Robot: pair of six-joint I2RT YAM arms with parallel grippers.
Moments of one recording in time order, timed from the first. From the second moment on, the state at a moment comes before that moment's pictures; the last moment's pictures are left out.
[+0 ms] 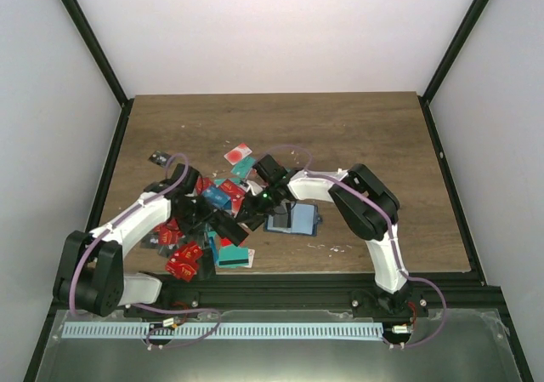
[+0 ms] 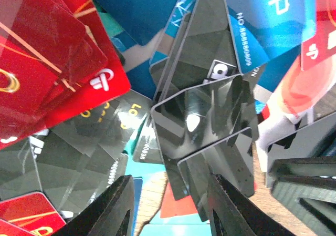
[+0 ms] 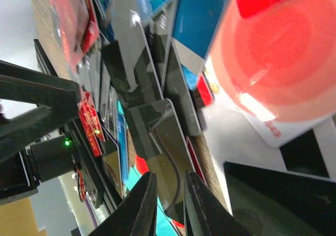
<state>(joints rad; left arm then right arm) -0.31 1.31 0.74 -0.75 0.23 -0.86 0.80 2.08 1.29 -0.28 -0.78 0.57</state>
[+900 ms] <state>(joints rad) -0.24 1.33 0.55 -0.39 0.30 -0.76 0.79 2.25 1.46 -0.20 -0.86 0.56</state>
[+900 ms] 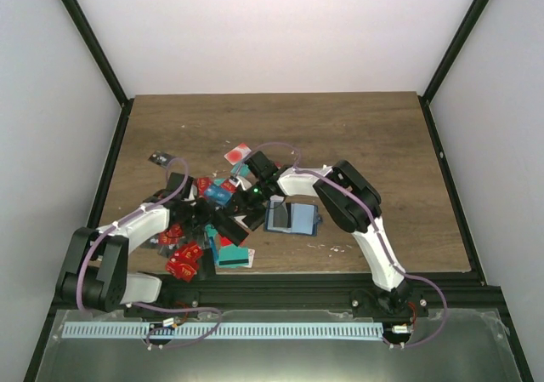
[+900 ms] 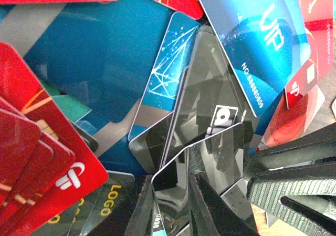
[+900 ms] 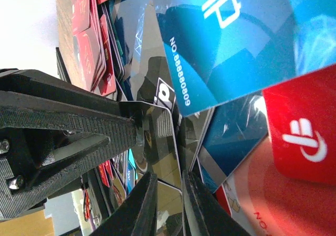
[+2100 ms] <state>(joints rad) -0.24 1.21 0.88 -0.67 0.10 -0.60 0.70 2.09 1.47 -0.28 -0.88 0.50</state>
